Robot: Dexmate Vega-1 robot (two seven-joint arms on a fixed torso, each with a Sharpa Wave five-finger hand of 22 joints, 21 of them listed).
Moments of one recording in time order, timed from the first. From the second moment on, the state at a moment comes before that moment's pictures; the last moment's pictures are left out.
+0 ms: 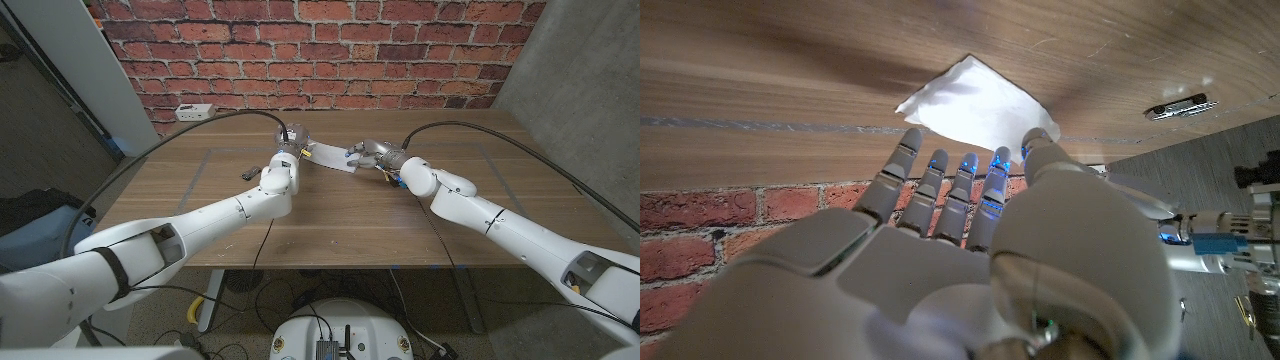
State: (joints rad) left arm 0.36 0.53 1.11 -1.46 0.62 0.72 0.19; left_hand 0.89 0.09 0.32 -0.15 0.18 0.58 -0.18 0.21 0.18 0.25 -0.08 0.20 0.20 0.15 0.02 0.17 0.17 0.14 0.17 0.34 0.20; right arm -0.59 -0.65 -0.81 -1.63 -0.33 -0.21 0.03; right_hand 0.90 0.14 0.30 -0.09 0.19 0.62 -0.08 0.19 0.19 0.47 -0.04 0.22 0.21 0.32 -0.04 0.30 0.25 0.39 0.06 0.24 0.19
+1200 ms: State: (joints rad) left arm 0.30 0.57 1.11 -1.40 0.92 0.42 -0.16; left_hand 0.95 0.04 0.29 -0.16 0.18 0.54 -0.22 0.18 0.18 0.14 -0.10 0.19 0.19 0.04 0.01 0.18 0.17 0.11 0.13 0.31 0.19; right arm -0.57 -0.63 -0.82 -1.61 -0.33 -0.17 0.08; right_hand 0.88 0.14 0.31 -0.09 0.19 0.61 -0.07 0.19 0.19 0.45 -0.03 0.20 0.20 0.32 -0.04 0.28 0.24 0.38 0.06 0.23 0.19
